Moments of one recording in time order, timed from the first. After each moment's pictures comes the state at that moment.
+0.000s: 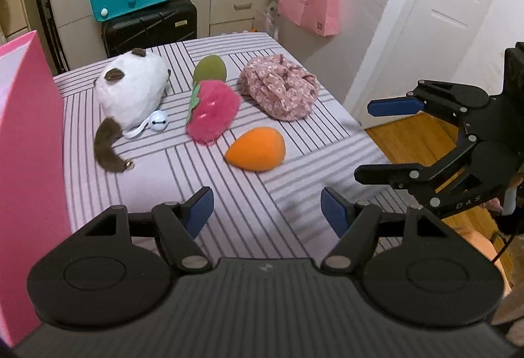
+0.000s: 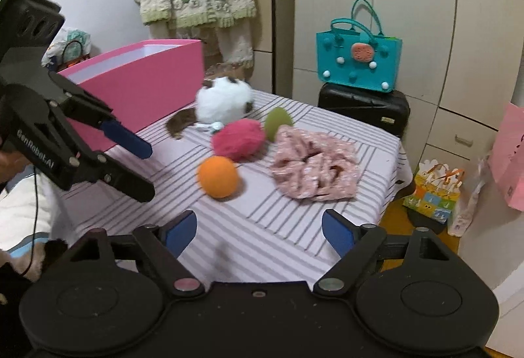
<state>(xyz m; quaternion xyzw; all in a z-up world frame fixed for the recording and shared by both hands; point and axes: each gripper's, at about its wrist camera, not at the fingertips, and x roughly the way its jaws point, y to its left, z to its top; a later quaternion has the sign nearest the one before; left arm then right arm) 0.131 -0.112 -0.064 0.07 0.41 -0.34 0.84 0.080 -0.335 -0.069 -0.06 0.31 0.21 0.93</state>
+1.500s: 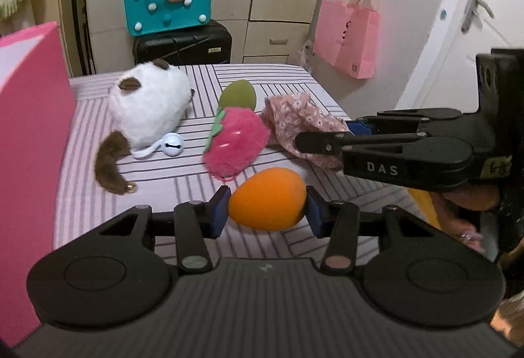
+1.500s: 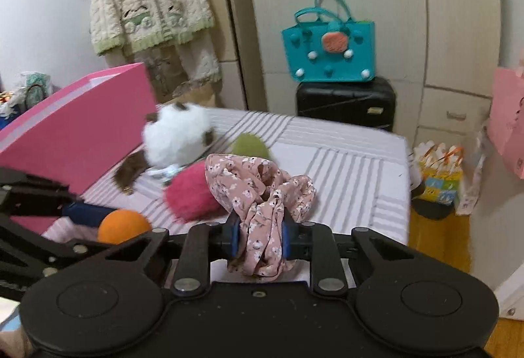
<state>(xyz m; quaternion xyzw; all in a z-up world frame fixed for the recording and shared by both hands) 0.146 -0.124 -0.086 0.01 0.36 -0.28 0.89 0.154 -0.311 -0.090 0.02 0.32 0.17 0.93</state>
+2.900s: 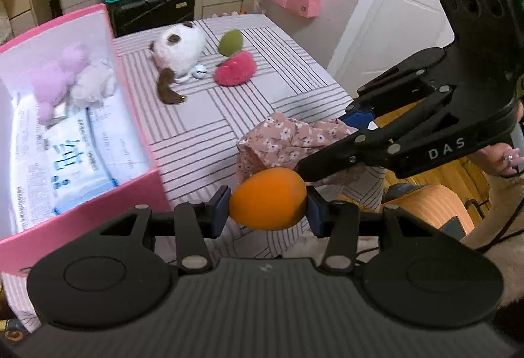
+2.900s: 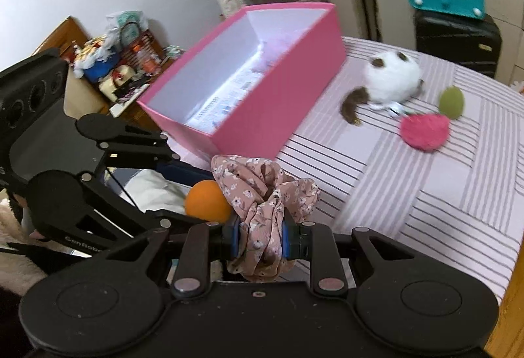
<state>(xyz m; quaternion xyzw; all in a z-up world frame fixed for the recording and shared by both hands) 0.072 0.005 -0.009 0.07 0.45 -0.37 0.81 0.074 -0.179 0.010 0.04 0.47 0.32 0.82</state>
